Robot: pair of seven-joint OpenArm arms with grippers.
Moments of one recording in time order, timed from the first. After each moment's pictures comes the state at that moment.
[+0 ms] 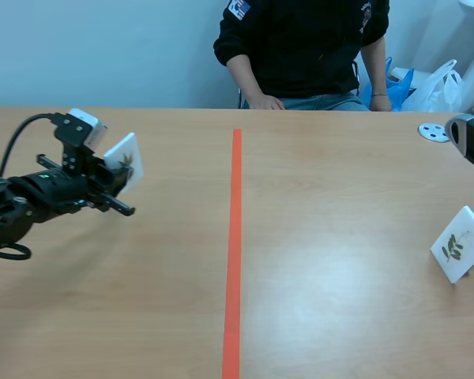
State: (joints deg) left arm -20.4 -21.8 14.9 45.2 -2.1 -23.8 -15.0; right arm -33.3 30.0 31.0 120.3 28.1 36.1 -12.4
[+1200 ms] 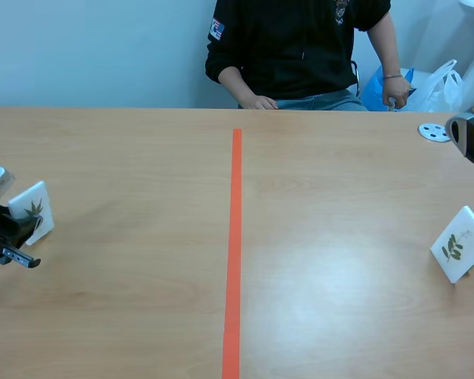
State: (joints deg) left arm -9.8 -34.3 12.7 44.8 -6.5 -21.4 -15.0; right arm -33.3 30.0 31.0 120.3 28.1 36.1 -12.0
